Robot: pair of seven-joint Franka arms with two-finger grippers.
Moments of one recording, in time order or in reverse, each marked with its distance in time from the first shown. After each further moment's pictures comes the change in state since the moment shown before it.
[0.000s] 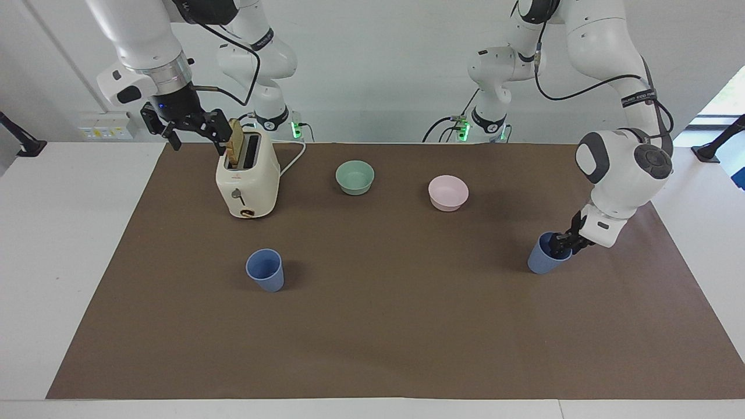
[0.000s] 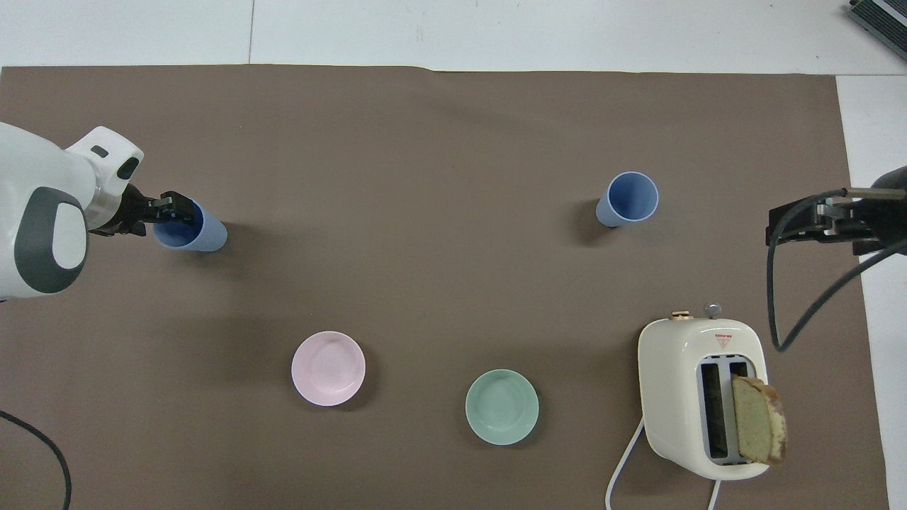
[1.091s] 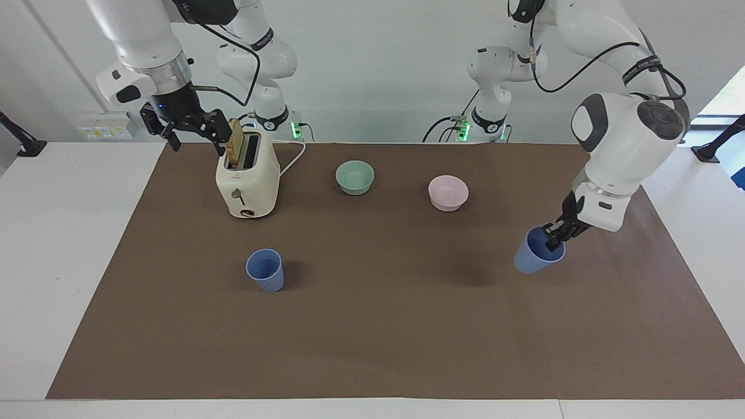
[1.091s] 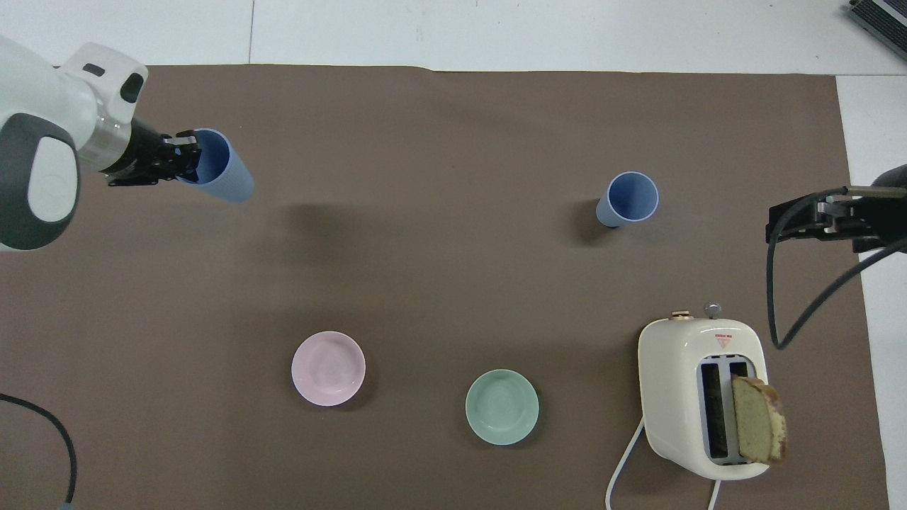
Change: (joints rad) left arm -0.169 0.011 -0.025 0.322 -0.019 -0.247 -0.359; right arm 0.000 0.000 0.000 0.000 0.000 0.015 0.000
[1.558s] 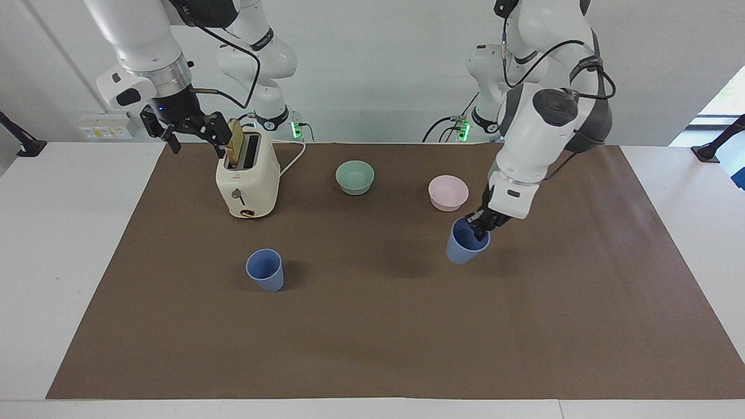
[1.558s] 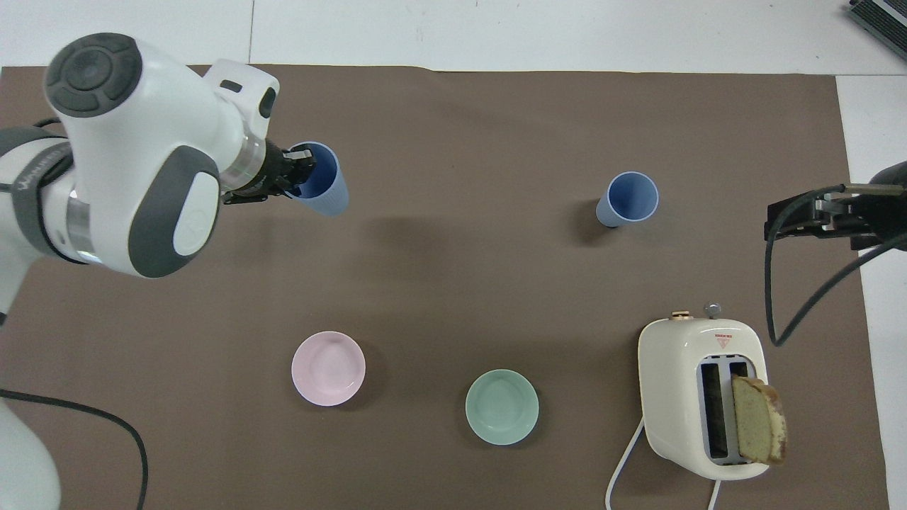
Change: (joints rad) left arm -0.243 0.008 -0.007 -0.018 -0.001 0.056 -0.272; right arm 0.000 0.015 0.000 0.001 0.000 0.020 0.000
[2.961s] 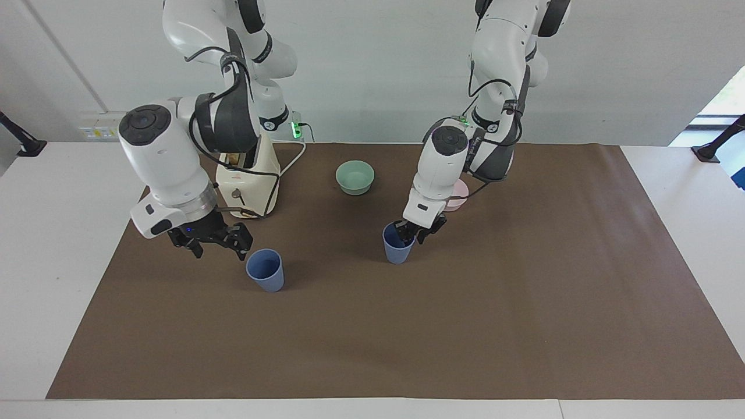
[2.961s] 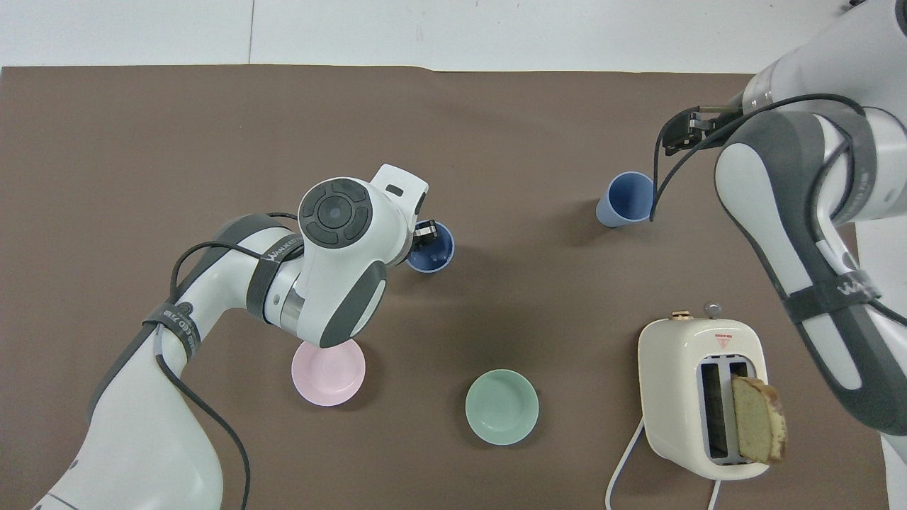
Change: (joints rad) left arm -0.160 0.063 0.011 -0.226 0.017 0.305 -0.046; right arm 0.034 0.411 0.015 0.129 -0.021 0.365 -0.001
